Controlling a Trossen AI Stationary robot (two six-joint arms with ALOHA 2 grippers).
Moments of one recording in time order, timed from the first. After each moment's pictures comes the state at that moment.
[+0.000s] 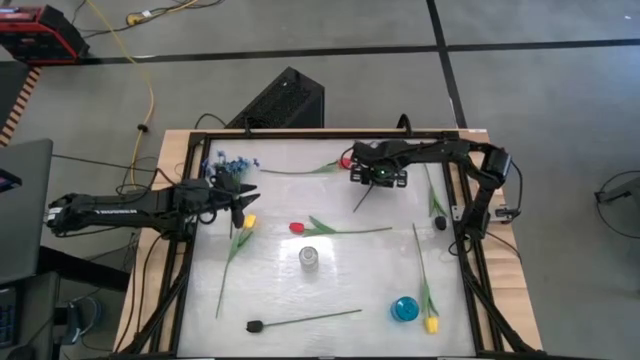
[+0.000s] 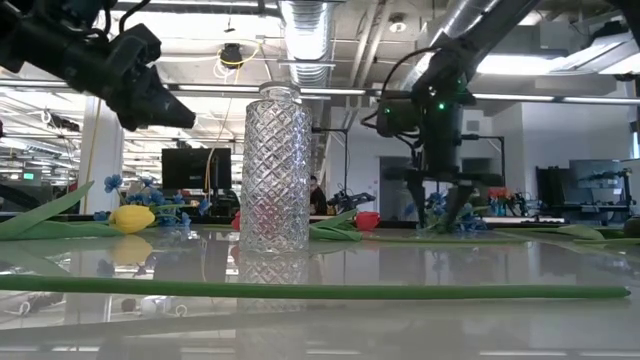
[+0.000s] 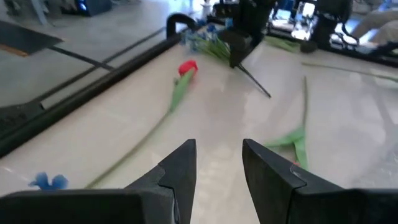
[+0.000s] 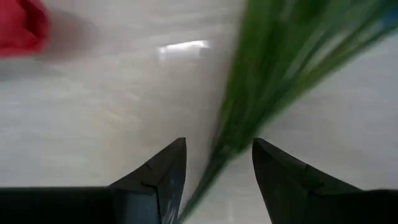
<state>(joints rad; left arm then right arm) 0.14 0.54 0.29 -0.08 -0.27 -0.19 -0.47 1.80 1.09 -0.71 0.12 1.21</state>
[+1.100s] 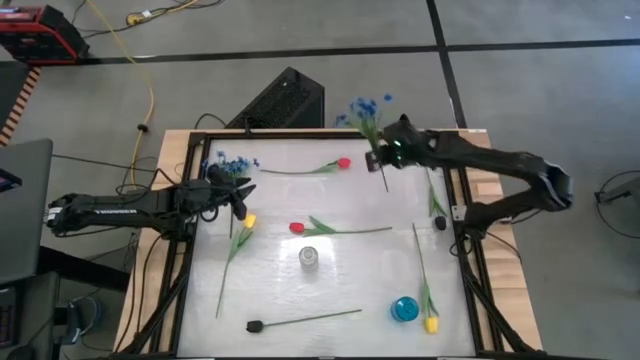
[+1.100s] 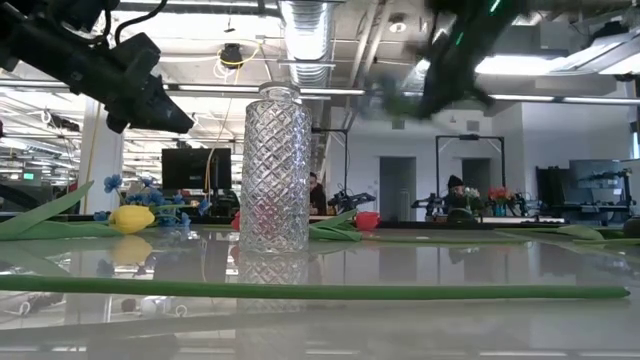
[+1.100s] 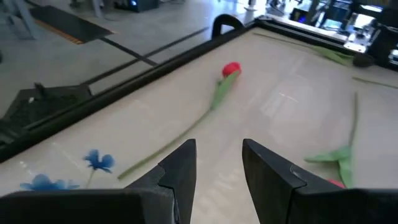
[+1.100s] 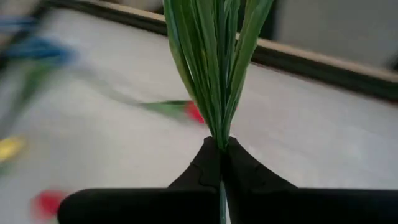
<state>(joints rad) 0.14 0.54 0.29 -0.11 -0.47 -0.27 -0.38 1.25 1.07 -0.60 0.25 0.64</state>
